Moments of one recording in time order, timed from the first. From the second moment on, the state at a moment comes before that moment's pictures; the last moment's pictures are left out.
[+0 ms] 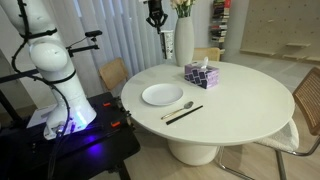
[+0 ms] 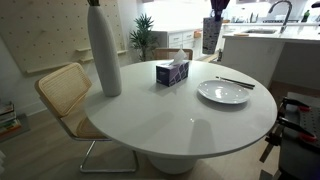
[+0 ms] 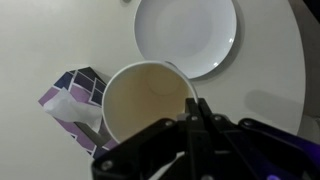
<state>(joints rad) 0.07 -0.07 0.08 -1.95 -0.15 1.88 -0.64</state>
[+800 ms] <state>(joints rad) 0.14 0.06 0.14 -1.95 -0.15 1.92 -0.63</state>
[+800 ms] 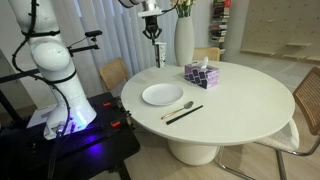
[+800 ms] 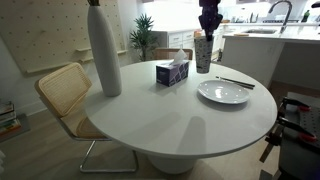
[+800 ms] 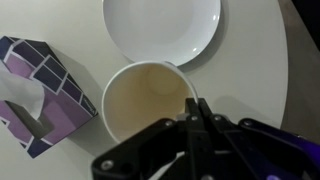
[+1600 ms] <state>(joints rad) 0.20 0.17 0.19 -2.02 -0.23 2.09 -0.44</state>
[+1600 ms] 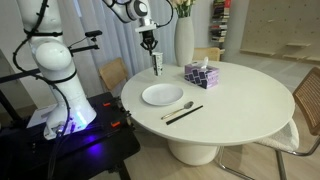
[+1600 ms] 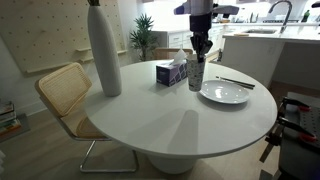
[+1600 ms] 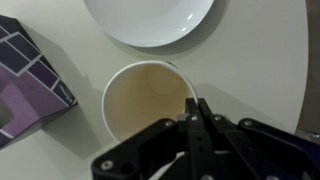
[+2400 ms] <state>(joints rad) 0.24 0.19 0.23 -2.15 -0.26 2.12 -0.36</state>
